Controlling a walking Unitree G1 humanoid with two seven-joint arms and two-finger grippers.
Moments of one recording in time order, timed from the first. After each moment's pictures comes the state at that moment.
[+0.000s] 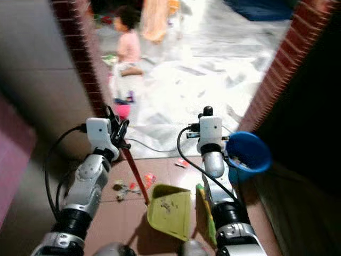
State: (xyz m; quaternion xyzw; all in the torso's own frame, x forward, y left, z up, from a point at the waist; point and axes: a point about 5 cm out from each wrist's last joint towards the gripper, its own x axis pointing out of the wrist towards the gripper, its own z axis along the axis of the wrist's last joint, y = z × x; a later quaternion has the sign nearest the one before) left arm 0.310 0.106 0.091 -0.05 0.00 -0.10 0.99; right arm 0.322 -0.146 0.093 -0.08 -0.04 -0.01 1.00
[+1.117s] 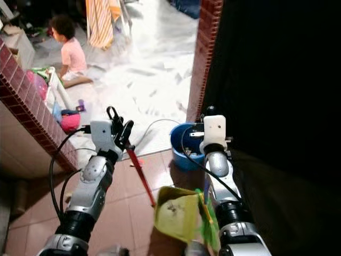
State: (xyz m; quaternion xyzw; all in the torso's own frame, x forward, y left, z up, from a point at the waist) left arm 0.309 0.100 0.092 -0.08 0.00 -0.11 0.99; right arm 0.324 -0.149 0.091 -0.07 -0.02 0.00 1.00
